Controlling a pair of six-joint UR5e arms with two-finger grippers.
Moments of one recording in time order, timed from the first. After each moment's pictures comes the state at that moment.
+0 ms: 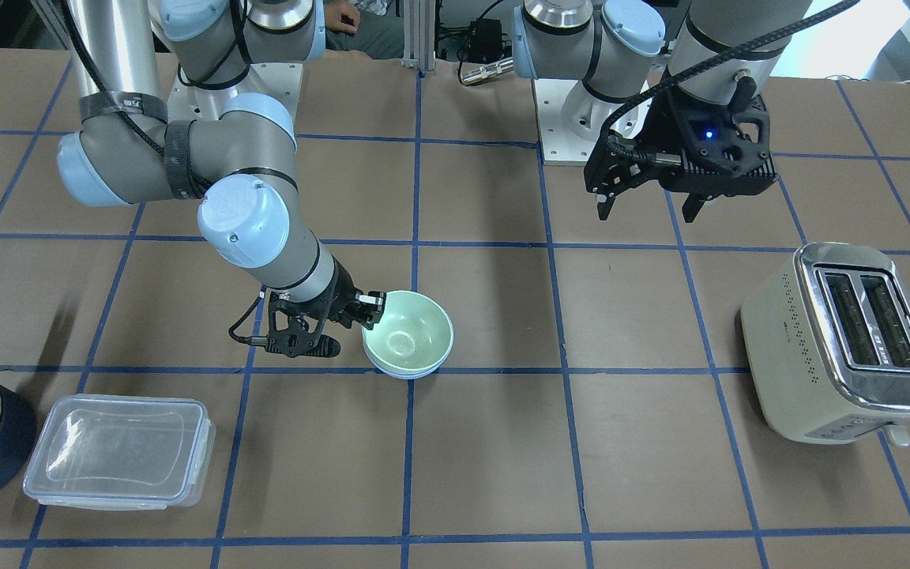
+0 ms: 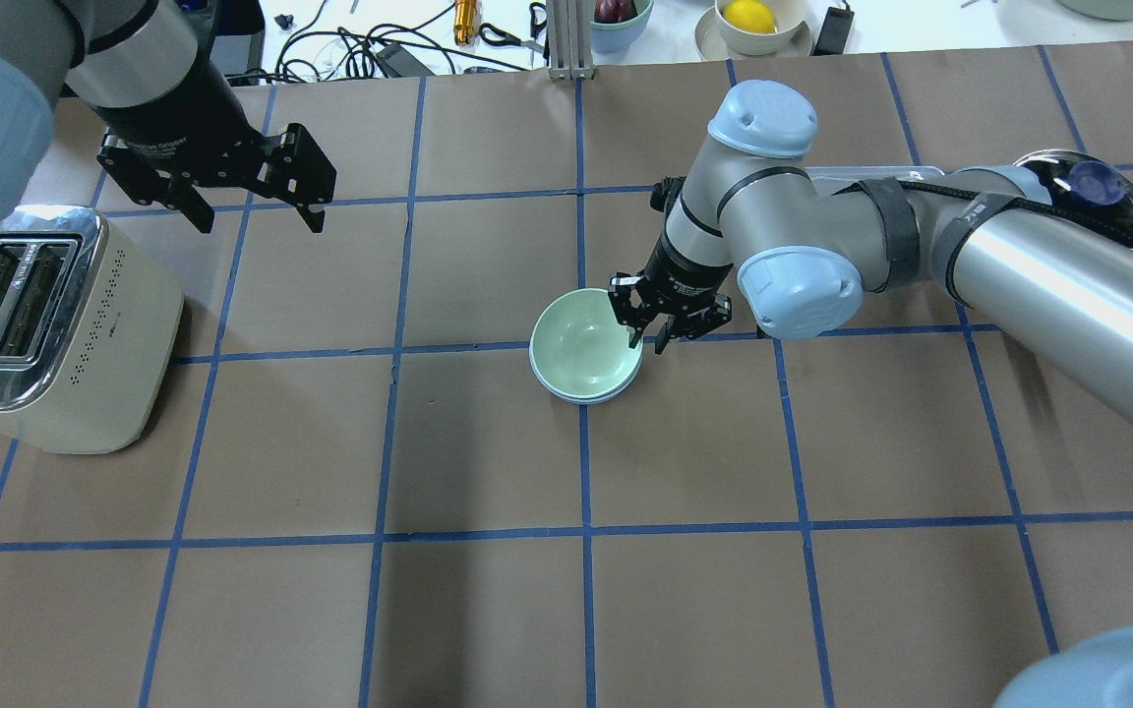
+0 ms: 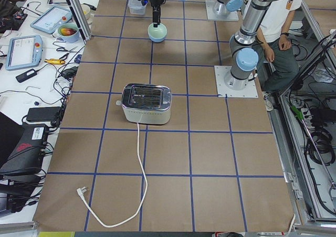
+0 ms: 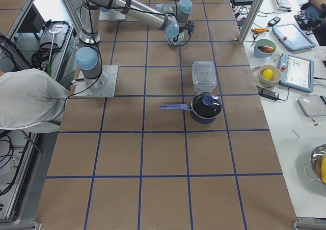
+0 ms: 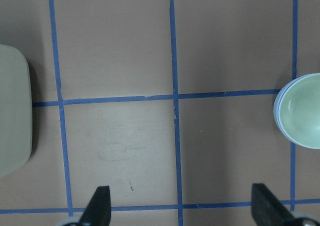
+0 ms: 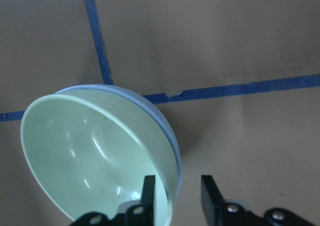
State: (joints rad) left arm -1.57 -1.58 -1.55 -1.54 1.60 0.04; right arm 1.74 -1.23 1.79 -2.06 -1.30 0.31
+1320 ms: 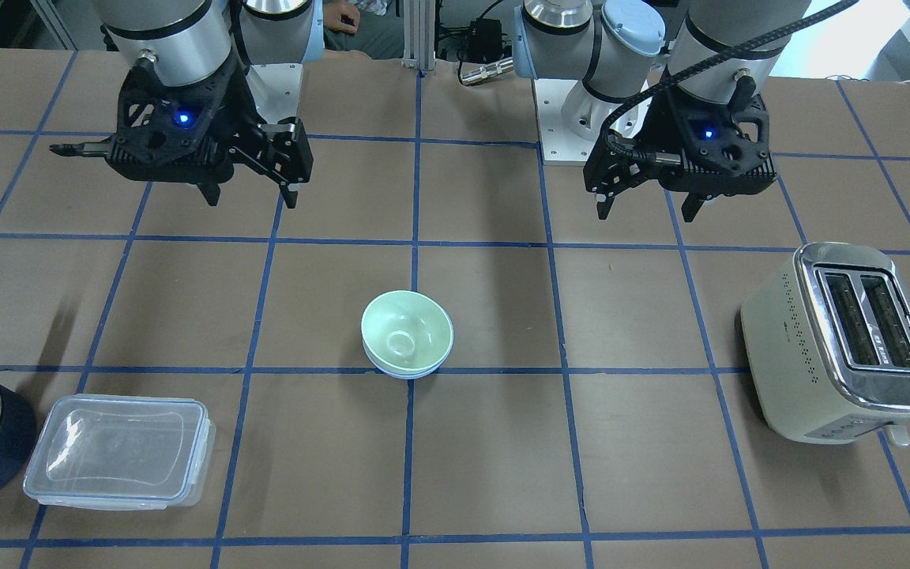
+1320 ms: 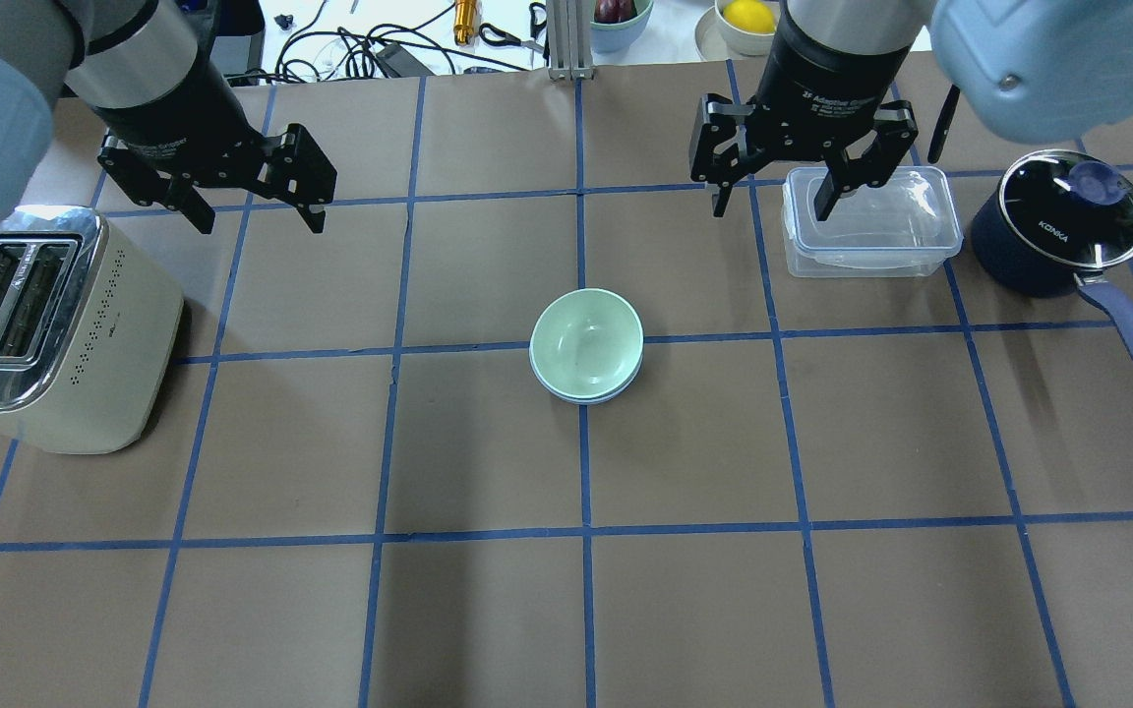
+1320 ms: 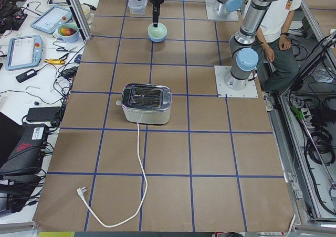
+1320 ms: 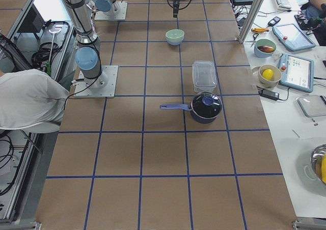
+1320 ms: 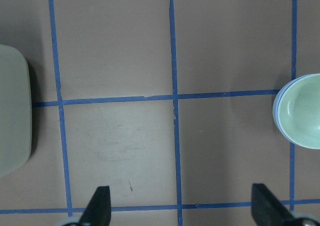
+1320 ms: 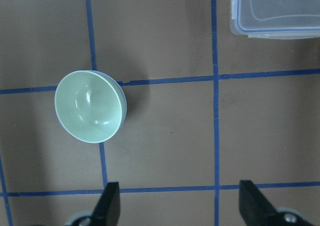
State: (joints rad) left arm -1.57 -1.58 -1.55 -1.54 1.59 0.03; right arm 1.68 -1.51 1.45 -1.52 -1.54 0.15
